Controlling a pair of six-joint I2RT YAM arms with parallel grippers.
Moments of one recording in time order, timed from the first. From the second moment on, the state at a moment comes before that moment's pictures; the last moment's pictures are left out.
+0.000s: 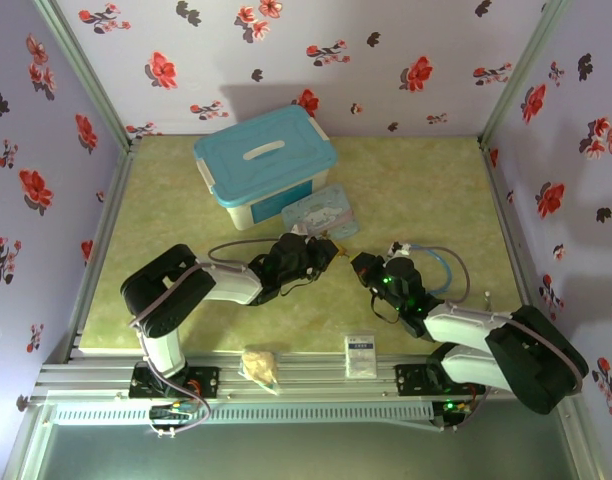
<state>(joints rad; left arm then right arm) -0.93 1.80 0.76 0.69 0.05 -1.51 0.63 1.19 0.19 0.64 0.00 1.33</state>
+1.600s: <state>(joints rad) -0.94 1.82 0.78 0.69 0.04 -1.52 0.64 1.17 0.18 0.61 0.06 1.33</state>
